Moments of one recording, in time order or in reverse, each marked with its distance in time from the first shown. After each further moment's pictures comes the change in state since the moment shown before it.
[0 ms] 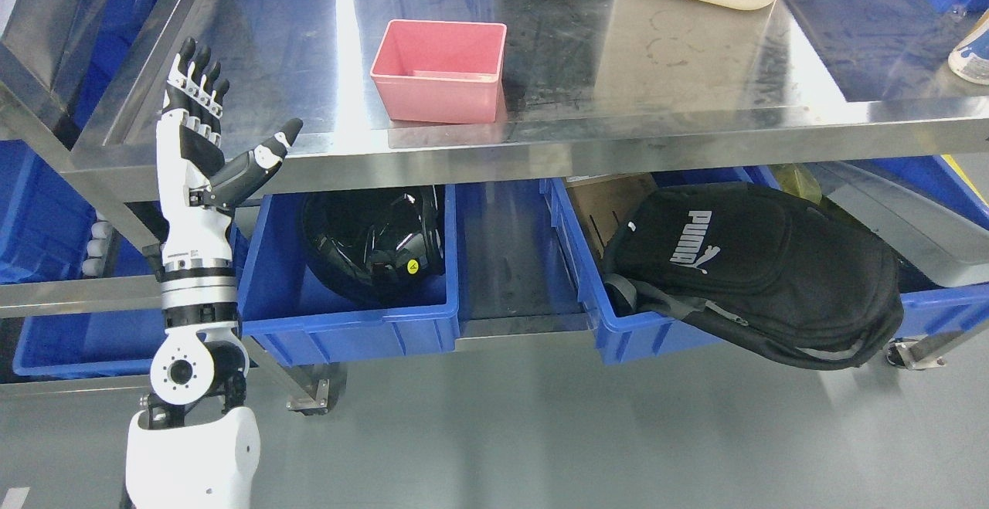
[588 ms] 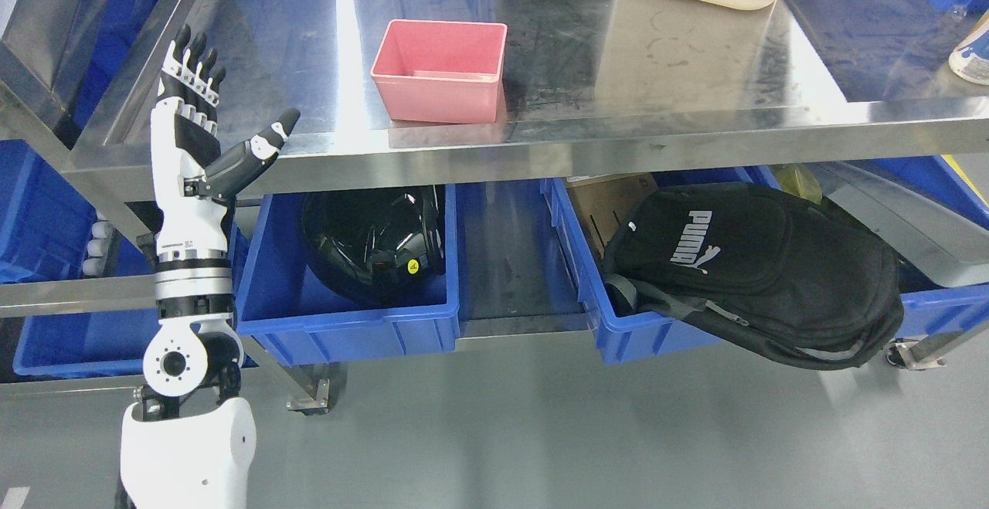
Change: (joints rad) left arm -0.041 0.000 0.013 -0.001 -0.002 -0.002 -0.089; right arm 0.000 0.000 0.000 0.000 0.000 0.000 0.000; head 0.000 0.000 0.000
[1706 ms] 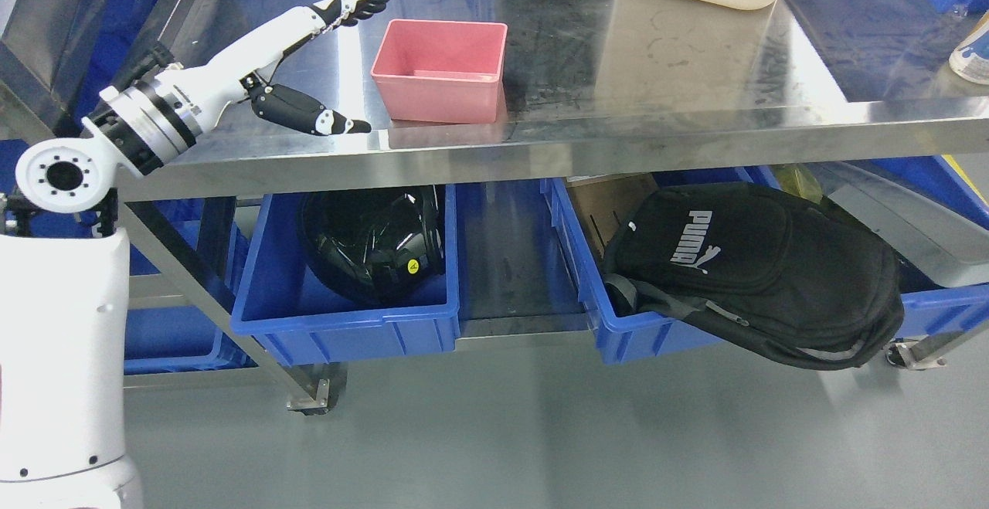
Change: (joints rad) left arm -0.474 0.278 -0.188 0.270 -0.348 0.003 -0.777; right arm 0.000 0.000 0.000 0.000 0.000 0.000 0.000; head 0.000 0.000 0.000
